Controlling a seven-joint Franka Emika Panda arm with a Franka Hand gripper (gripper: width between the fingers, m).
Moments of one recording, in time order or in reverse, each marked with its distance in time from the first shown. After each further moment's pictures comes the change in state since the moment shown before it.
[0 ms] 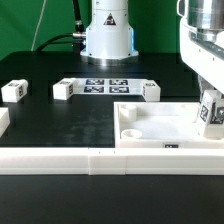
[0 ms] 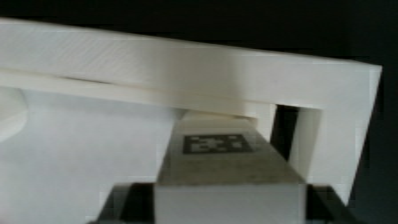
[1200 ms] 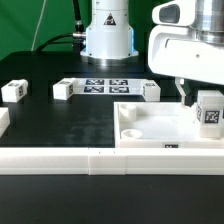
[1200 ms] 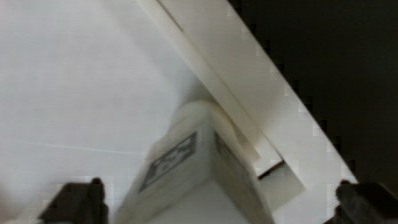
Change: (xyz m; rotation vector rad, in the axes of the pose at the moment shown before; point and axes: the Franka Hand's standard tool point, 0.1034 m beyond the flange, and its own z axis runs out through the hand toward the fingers) arm 0.000 0.001 0.001 -0.013 0.006 -1.003
